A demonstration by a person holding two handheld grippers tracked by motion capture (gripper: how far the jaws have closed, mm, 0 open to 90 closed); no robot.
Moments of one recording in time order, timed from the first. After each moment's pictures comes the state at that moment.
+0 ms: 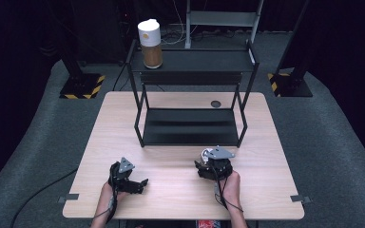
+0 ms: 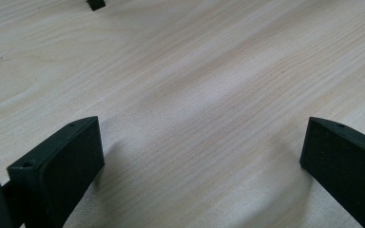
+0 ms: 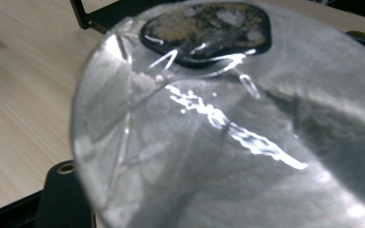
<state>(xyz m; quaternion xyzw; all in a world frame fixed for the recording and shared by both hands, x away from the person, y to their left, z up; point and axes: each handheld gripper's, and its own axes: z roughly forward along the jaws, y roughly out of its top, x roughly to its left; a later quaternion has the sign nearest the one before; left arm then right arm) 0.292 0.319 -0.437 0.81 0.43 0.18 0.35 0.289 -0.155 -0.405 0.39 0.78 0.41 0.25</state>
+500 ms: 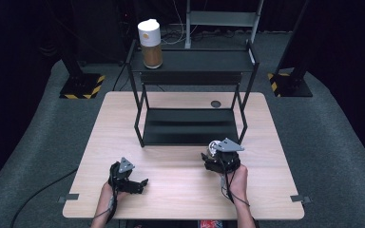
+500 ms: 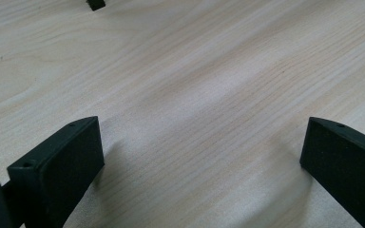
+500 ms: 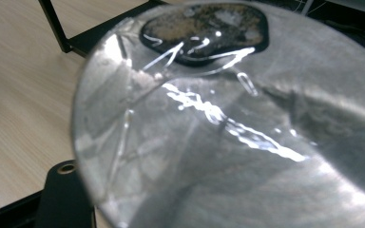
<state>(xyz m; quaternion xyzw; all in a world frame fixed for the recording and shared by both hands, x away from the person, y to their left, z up) 0.292 0.319 -0.437 0.81 0.43 0.18 0.35 0.292 -0.172 -0.380 0.40 0.77 0.42 0.27</state>
